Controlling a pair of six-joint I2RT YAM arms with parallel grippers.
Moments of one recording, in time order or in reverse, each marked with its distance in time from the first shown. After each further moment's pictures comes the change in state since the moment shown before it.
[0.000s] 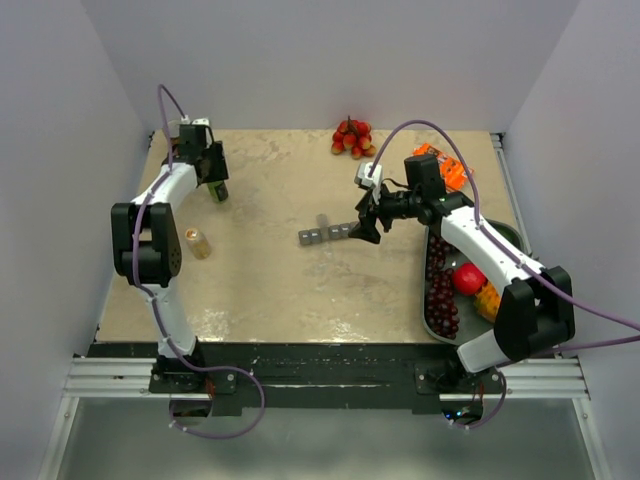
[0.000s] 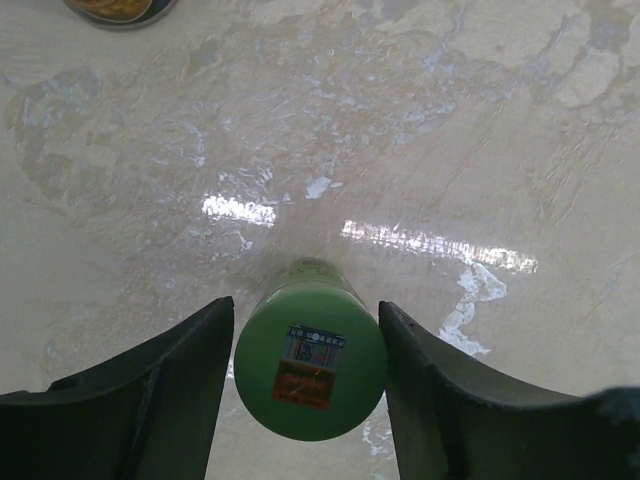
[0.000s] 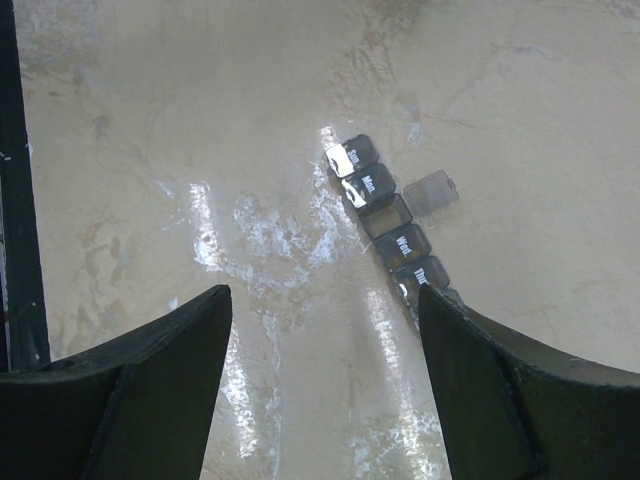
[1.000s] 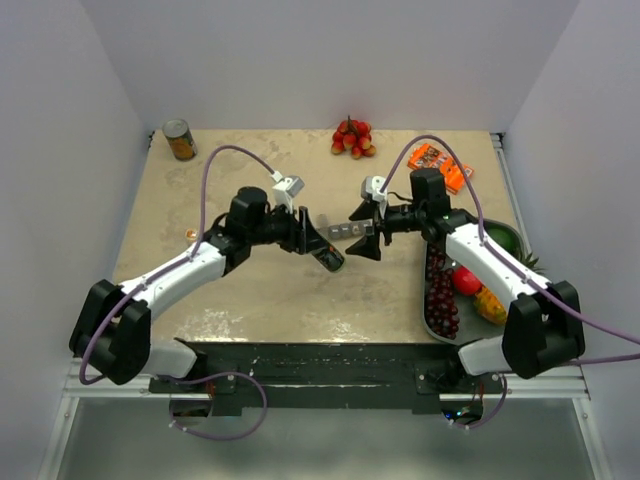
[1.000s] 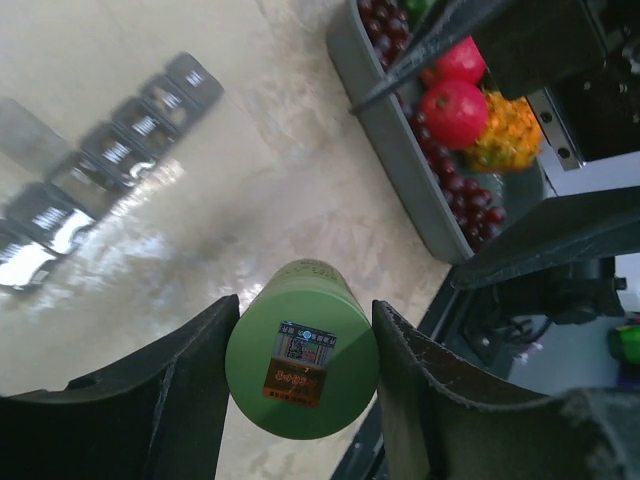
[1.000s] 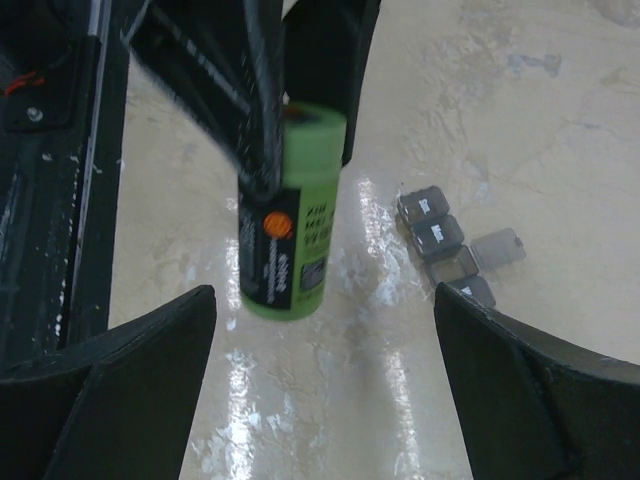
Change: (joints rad) left arm -0.505 -0.627 -0.652 0.324 0.635 -0.268; right arm 0.001 -0.087 -0.145 0.127 -0.186 0.017
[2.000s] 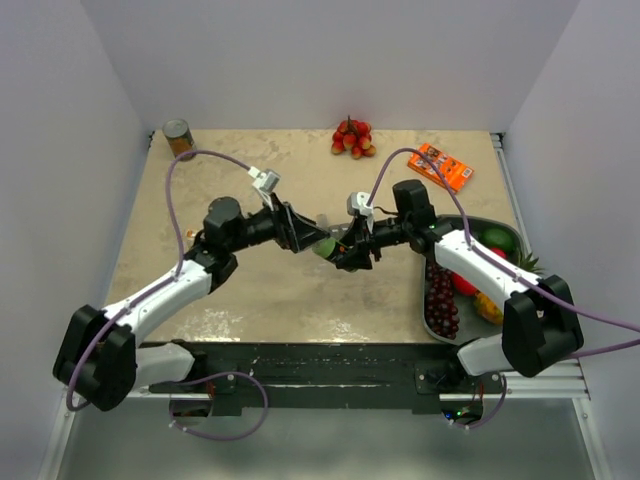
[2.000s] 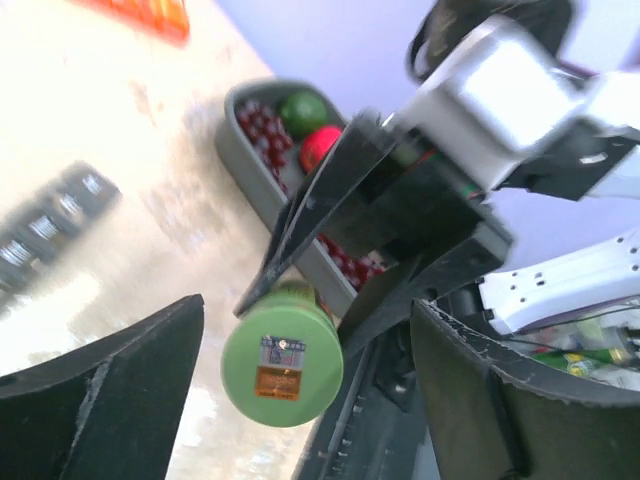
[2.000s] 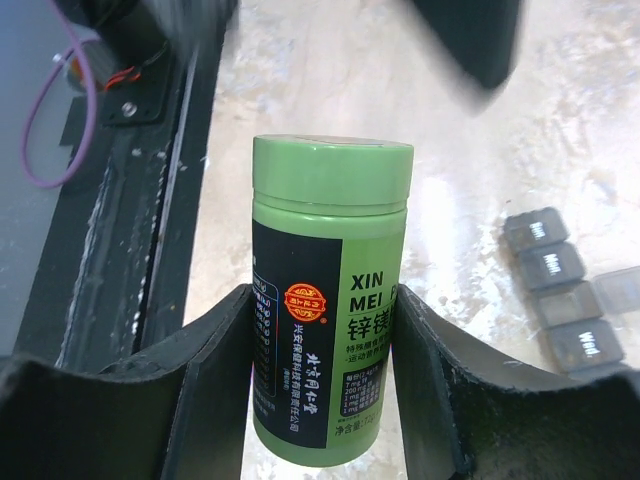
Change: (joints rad) left arm -0.020 -0.111 -0.190 0.436 0.075 -0.275; right arm 0.103 0.008 -0.077 0.083 -0.057 0.094
